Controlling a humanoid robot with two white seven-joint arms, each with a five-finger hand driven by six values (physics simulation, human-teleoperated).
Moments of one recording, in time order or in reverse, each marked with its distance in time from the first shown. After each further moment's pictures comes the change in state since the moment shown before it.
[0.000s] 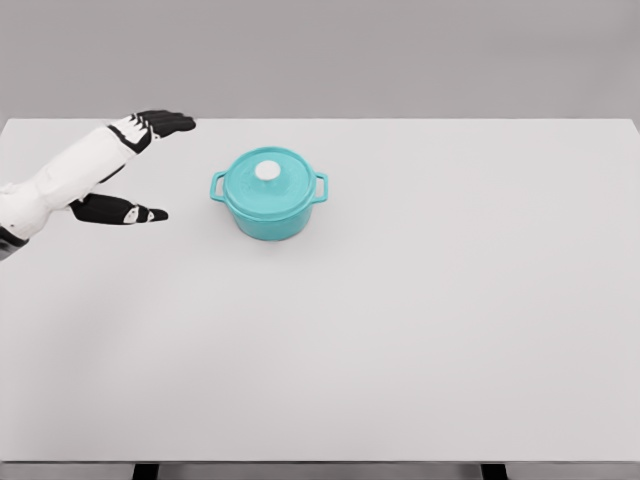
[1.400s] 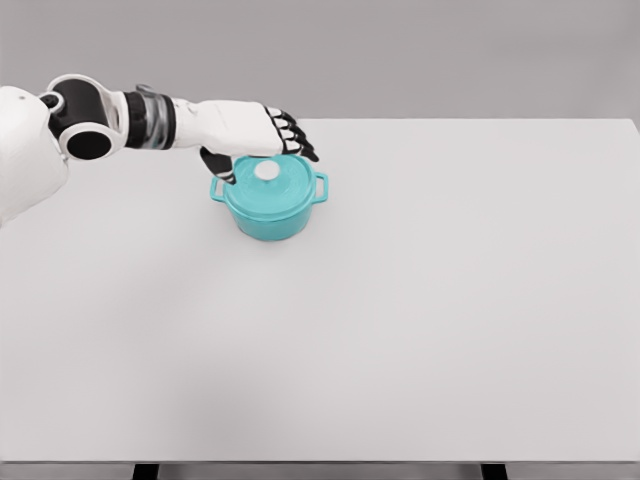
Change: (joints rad) left arm -0.867 -0.157 -0.906 0.417 -0.317 -0.001 -0.131; right arm 0.002 0.000 -0.001 0.002 0.000 0.000 0.002
